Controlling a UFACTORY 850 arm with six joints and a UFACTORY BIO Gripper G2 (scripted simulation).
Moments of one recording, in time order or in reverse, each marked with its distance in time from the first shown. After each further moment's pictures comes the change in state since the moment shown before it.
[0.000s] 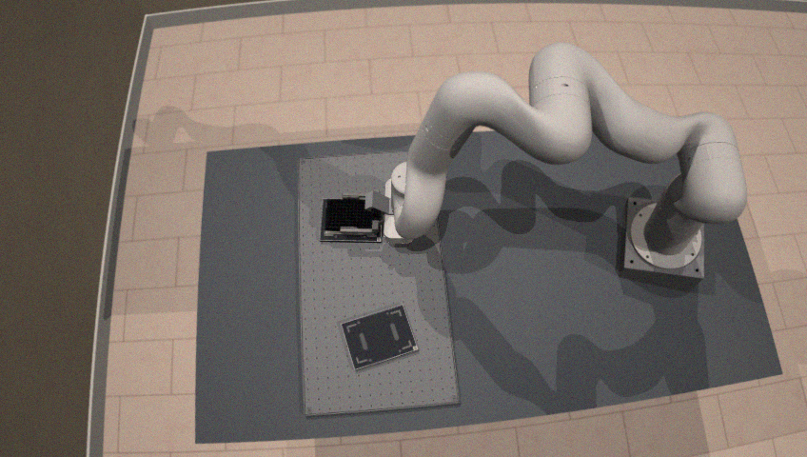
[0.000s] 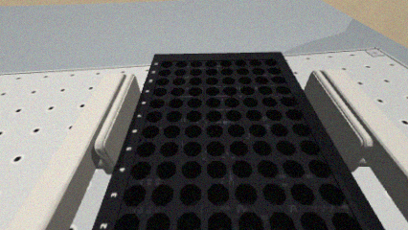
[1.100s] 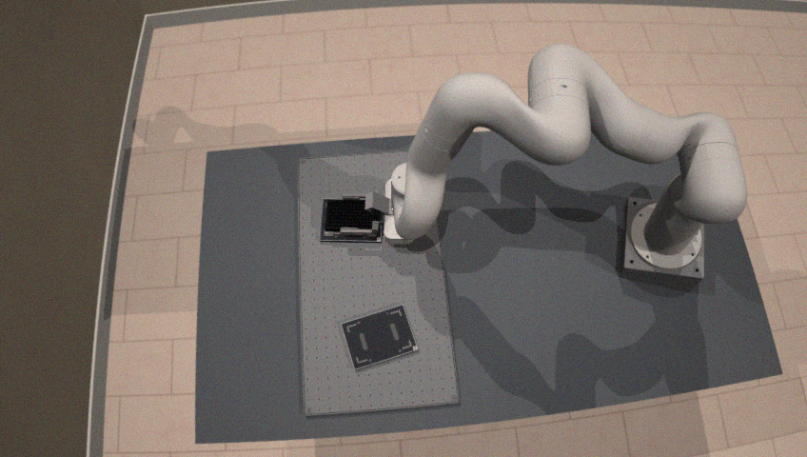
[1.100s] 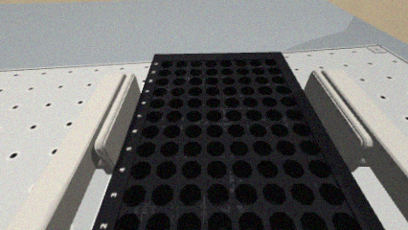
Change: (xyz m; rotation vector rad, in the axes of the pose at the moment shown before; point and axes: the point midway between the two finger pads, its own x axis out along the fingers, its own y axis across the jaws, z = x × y) arm 0.000 0.000 -0.004 0.000 0.000 0.000
